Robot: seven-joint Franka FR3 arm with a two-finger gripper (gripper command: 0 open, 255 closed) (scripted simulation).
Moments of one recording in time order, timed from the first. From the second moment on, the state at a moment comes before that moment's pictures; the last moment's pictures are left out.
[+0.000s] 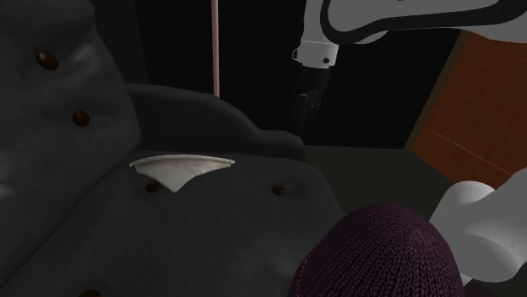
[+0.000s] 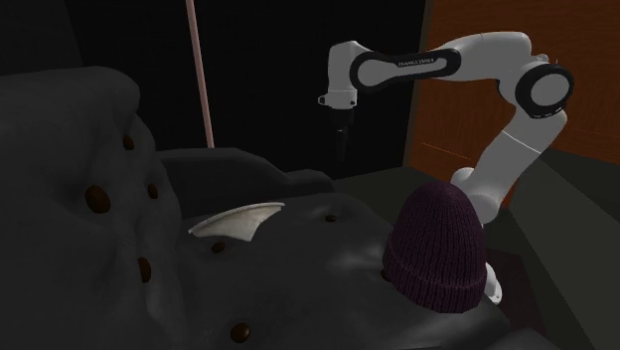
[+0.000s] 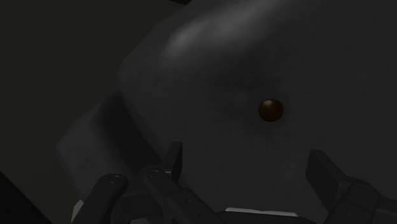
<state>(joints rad) 0.10 -0.45 0.07 -2.16 0.03 1.68 -0.11</state>
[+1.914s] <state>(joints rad) 0.35 0.49 0.26 -1.21 -0.14 1.68 -0.40</state>
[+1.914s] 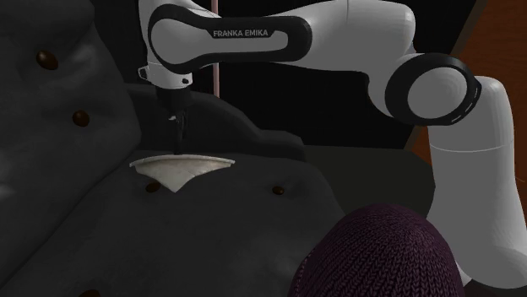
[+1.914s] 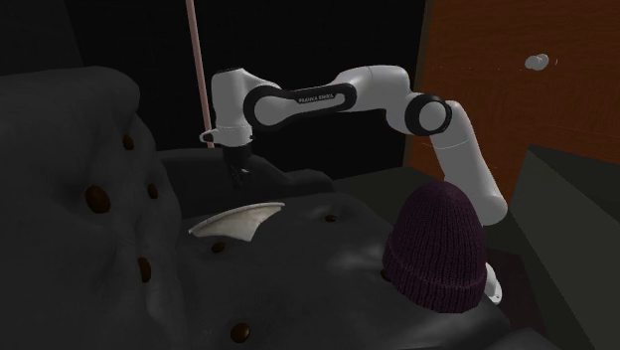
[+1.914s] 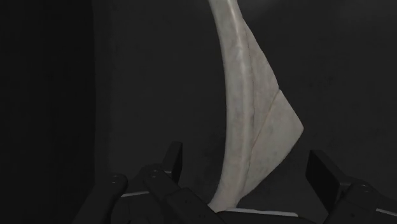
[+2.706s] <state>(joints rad) 0.35 0.49 0.26 -1.28 -0.14 1.75 -0.40</state>
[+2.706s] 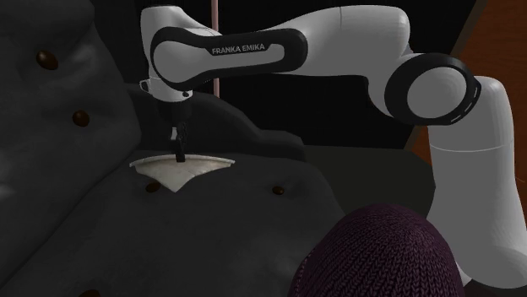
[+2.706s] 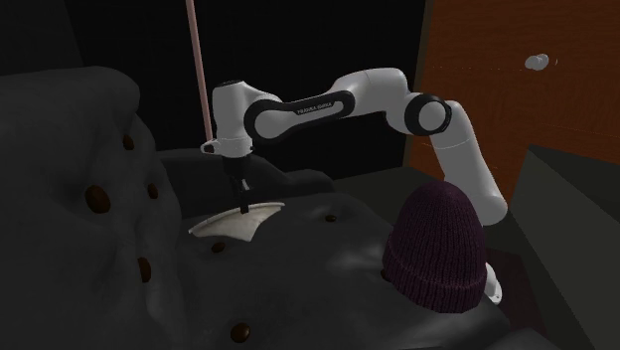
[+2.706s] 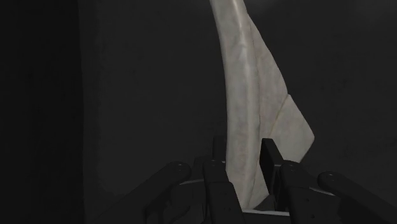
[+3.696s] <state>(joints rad) 0.36 0.51 0.26 -1.12 -0.15 1.61 -0.41</state>
